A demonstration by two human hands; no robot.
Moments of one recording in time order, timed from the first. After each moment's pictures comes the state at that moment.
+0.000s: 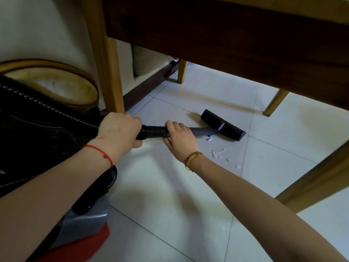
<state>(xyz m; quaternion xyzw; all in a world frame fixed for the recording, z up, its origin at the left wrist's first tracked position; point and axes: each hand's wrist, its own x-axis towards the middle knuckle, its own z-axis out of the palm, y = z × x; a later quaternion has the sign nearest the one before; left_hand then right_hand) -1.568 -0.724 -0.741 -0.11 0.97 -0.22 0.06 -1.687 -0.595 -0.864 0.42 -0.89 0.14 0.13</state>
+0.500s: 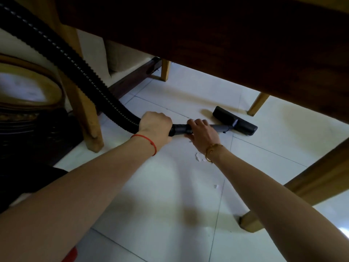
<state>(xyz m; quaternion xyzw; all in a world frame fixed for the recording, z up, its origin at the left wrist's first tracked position) -1.685 -0.645 -0.774 -0.04 0.99 -0.12 0.06 -1.789 -0.500 -0.867 0.32 -0.94 0.05 0.06</state>
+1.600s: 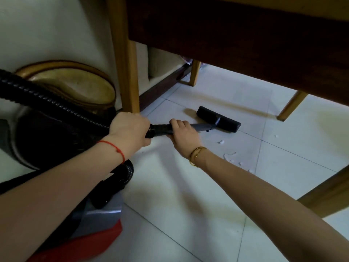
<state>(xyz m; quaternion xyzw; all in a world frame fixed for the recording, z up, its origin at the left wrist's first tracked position) -1.556 -0.742 -0.739 -0.15 0.97 -0.18 0.08 -1.679 -0.629 -0.853 0.43 -0.89 0.12 0.09</state>
